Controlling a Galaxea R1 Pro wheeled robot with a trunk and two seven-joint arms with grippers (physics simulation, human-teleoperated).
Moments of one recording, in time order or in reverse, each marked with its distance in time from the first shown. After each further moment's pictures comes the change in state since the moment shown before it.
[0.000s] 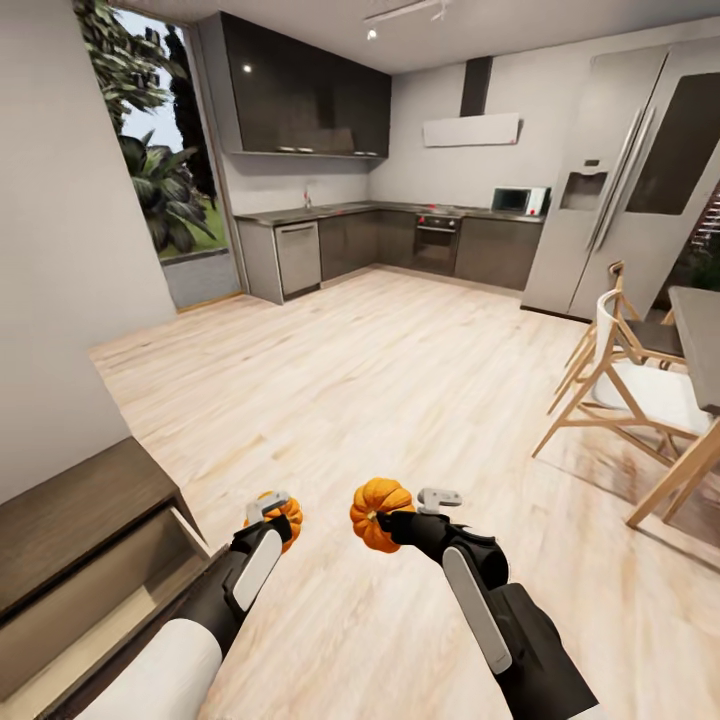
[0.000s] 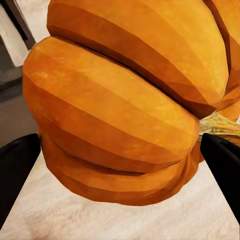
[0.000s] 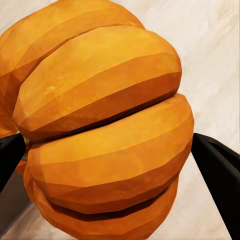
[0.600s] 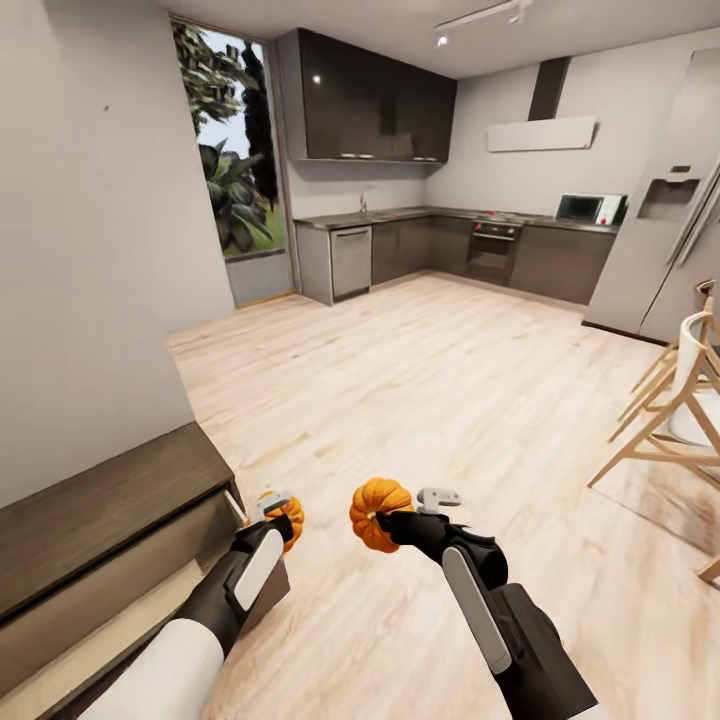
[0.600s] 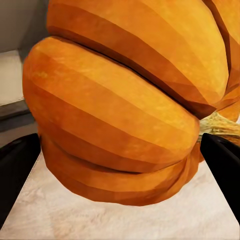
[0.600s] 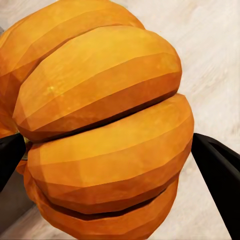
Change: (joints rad) left arm 0.000 -0.006 0.003 -0.002 0.002 0.001 -0.001; right arm 0.000 0.002 0.000 -0.001 0.001 0.000 0.000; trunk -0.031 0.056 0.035
